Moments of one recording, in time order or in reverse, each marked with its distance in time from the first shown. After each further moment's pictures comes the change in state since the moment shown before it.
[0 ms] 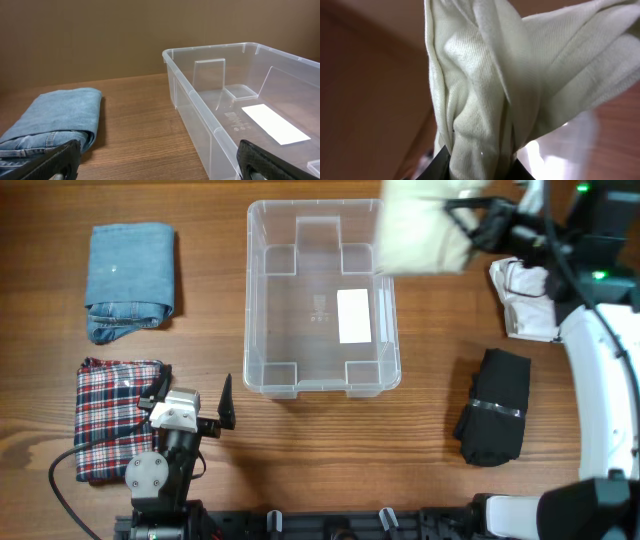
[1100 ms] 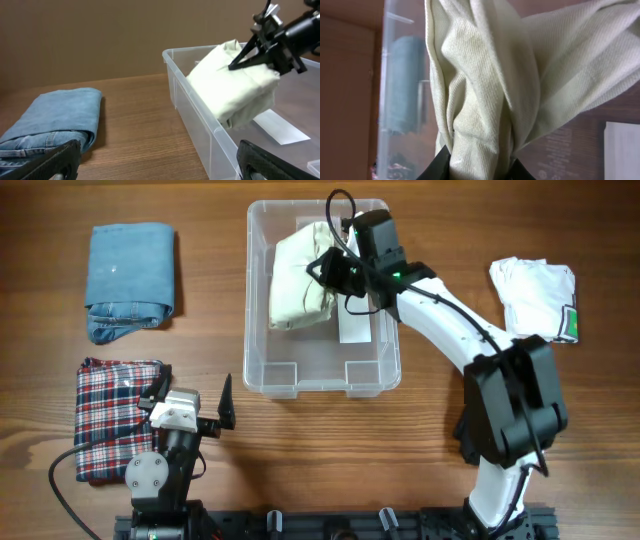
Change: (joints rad) left arm 0.000 0.000 0.000 0.000 0.000 0.000; right arm 0.470 0.492 0.000 0.191 0.489 0.317
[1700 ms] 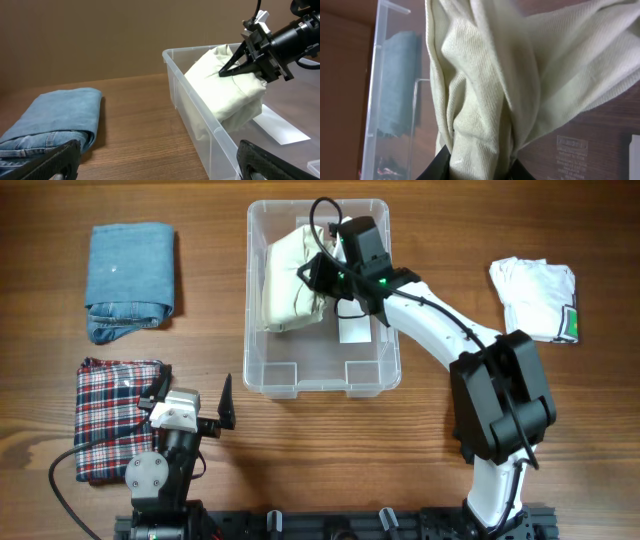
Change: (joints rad) left arm 0.000 0.000 0.000 0.000 0.000 0.000; right arm 0.042 0.035 0.000 0.064 0.048 -0.013
